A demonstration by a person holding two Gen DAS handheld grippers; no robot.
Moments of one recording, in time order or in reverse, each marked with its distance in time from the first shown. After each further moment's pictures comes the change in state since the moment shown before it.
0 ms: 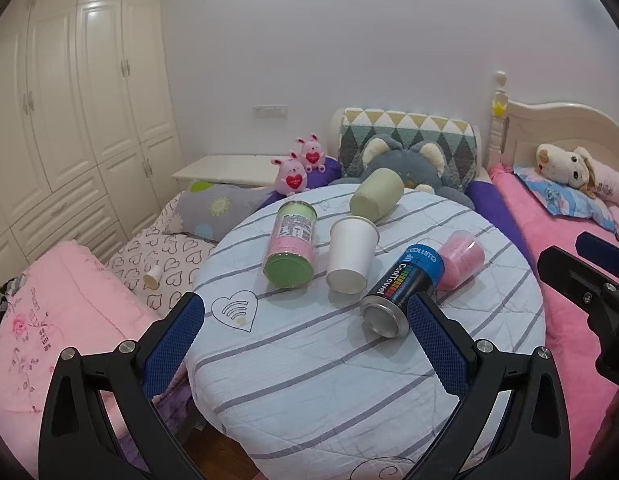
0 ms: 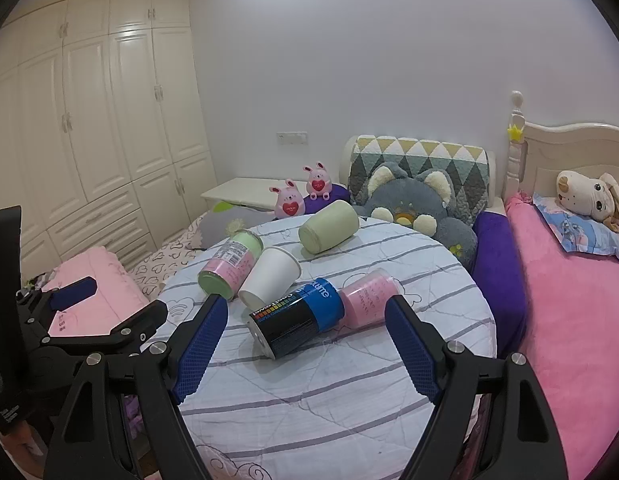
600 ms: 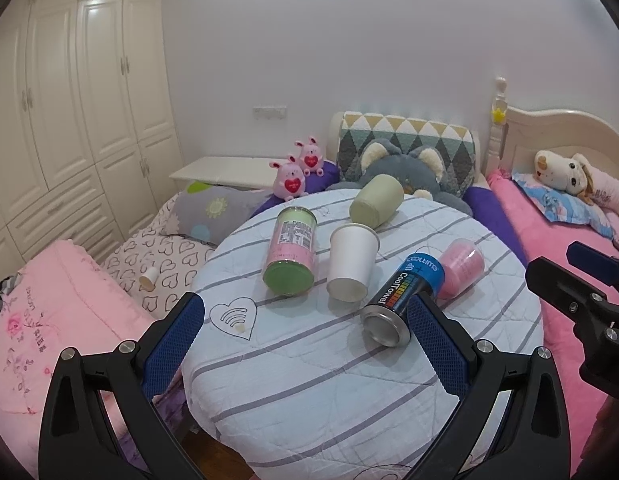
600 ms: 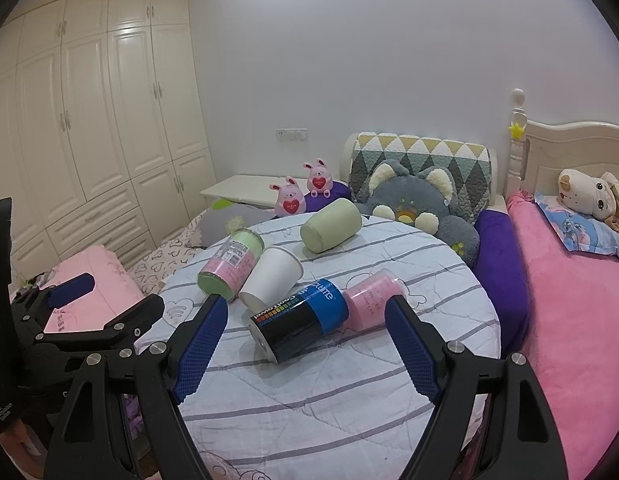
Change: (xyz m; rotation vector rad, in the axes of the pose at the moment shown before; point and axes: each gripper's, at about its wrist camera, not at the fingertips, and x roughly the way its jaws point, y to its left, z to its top) left arm 0.006 0.003 0.006 -0.012 -0.006 -0.014; right arm 0.008 0.003 0.002 0.002 0.012 -0.002
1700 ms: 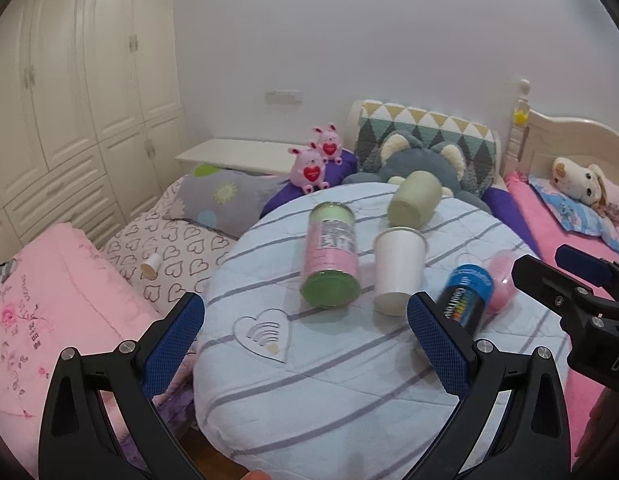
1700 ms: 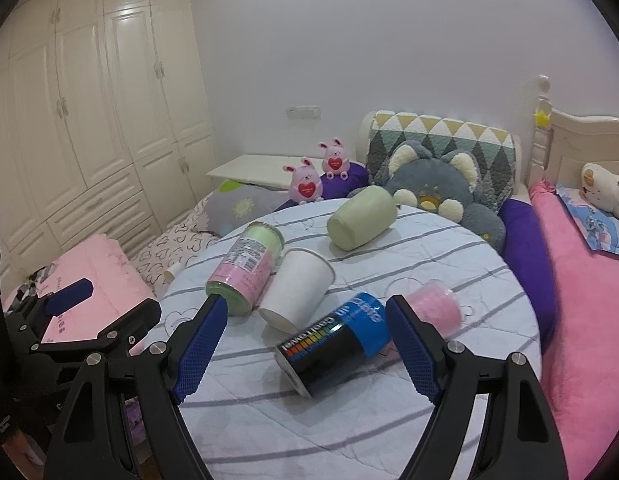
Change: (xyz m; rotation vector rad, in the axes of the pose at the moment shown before) left arm 0.054 0.054 0.013 -0.050 0.057 0.013; right arm 0.068 0.031 0.025 0.005 0.093 0.035
